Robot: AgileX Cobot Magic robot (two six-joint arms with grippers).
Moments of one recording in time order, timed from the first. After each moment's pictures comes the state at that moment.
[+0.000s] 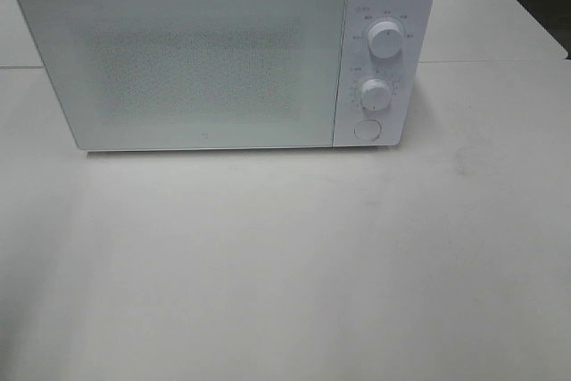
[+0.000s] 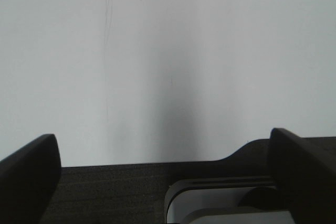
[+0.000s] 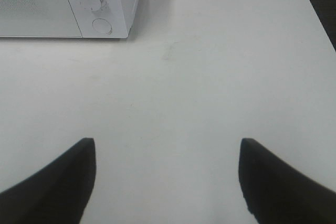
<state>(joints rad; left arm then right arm) 0.01 0.64 -0.62 -0.09 1.11 0.05 0.15 -0.01 -0.52 -0.08 1.04 0.13</state>
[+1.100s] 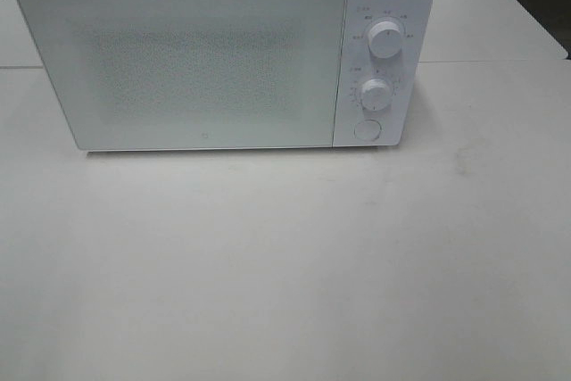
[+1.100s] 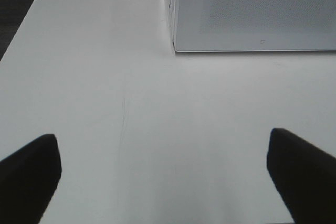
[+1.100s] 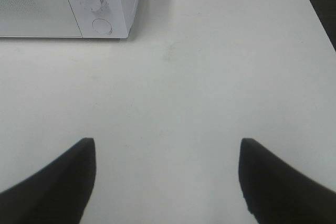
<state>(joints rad) 0.01 0.00 -0.50 -0.08 1.04 0.05 0.15 -0.01 -0.52 -0.08 1.04 0.13</state>
